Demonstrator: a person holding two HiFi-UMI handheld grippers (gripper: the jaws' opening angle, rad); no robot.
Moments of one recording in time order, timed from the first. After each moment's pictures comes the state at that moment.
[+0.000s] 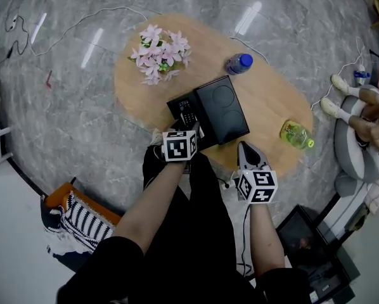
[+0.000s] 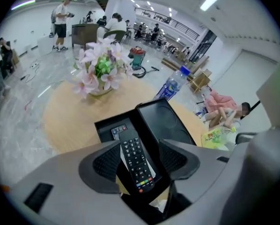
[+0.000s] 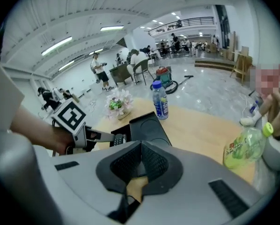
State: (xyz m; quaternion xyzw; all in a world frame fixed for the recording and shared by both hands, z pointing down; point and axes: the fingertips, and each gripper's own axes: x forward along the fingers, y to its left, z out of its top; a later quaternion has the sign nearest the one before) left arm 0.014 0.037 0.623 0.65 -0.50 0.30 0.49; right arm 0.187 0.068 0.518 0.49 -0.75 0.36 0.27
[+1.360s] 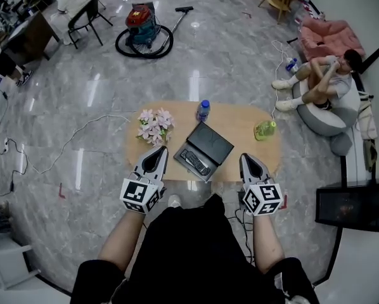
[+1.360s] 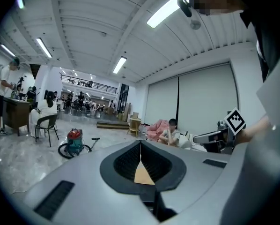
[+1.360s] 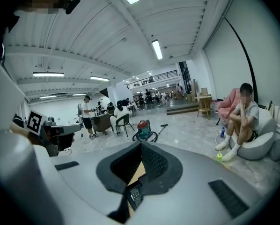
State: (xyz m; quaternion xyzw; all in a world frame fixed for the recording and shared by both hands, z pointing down) left arm -0.081 0.020 0.225 0.96 -0.27 0.08 0.09; right arm 0.139 0.132 0.251 0.71 -0.68 0.19 0.04
